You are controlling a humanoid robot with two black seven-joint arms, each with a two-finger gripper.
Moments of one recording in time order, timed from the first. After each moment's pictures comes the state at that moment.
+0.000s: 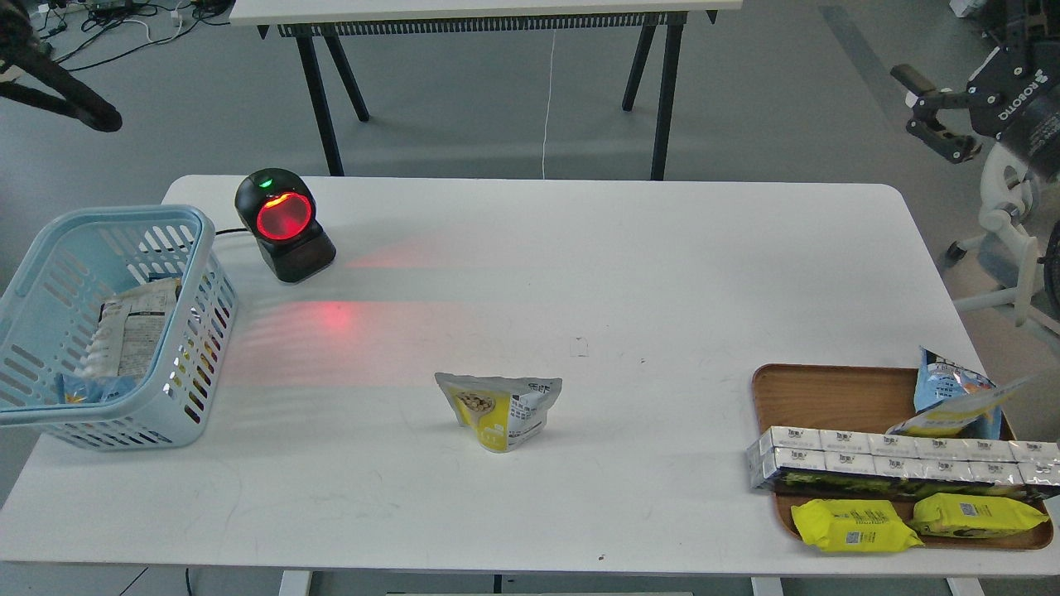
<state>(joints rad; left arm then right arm) -1.63 0.72 -0.04 -1.07 0.42 -0.49 -0.49 1.15 -0.98 -0.08 1.11 0.27 0.49 0.49</state>
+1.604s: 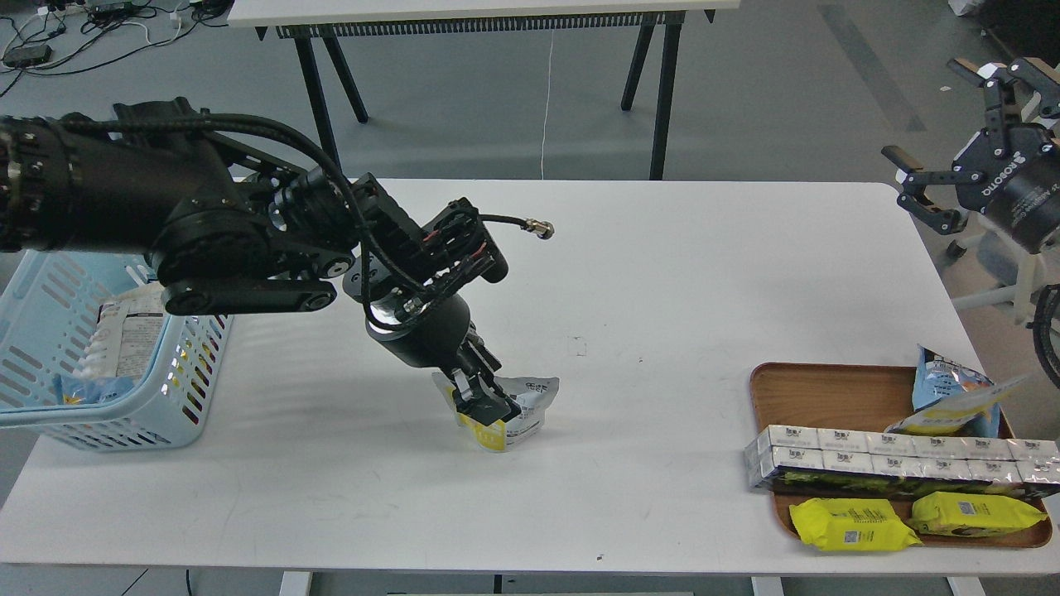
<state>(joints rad) -1.77 0.22 0.79 -1.31 1.25 -0.29 -0.49 1.06 -1.01 -0.07 1.15 0.28 0.49 0.49</state>
